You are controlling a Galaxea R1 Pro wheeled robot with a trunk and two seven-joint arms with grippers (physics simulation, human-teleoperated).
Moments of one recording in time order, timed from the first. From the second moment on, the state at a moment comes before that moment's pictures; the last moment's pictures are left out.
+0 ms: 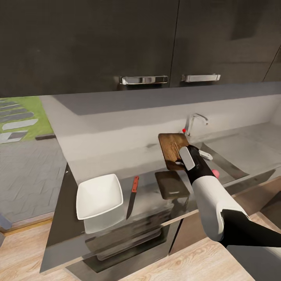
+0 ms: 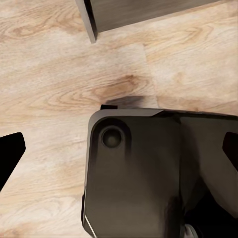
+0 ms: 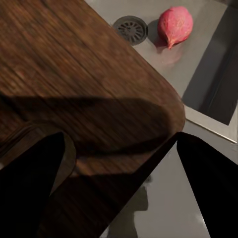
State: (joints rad) left arm 0.32 -0.02 0.04 -0.83 0.03 -0.09 -0.01; right arm -1.16 0.14 -0.18 -0.66 -0.41 0.59 -0.93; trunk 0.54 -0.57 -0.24
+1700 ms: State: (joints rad) left arm 0.31 -0.05 0.03 -0.71 0.03 -0.09 0.00; right arm -1.16 0.11 -0.14 -0.63 -0.21 0.68 -0.58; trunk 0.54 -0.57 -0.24
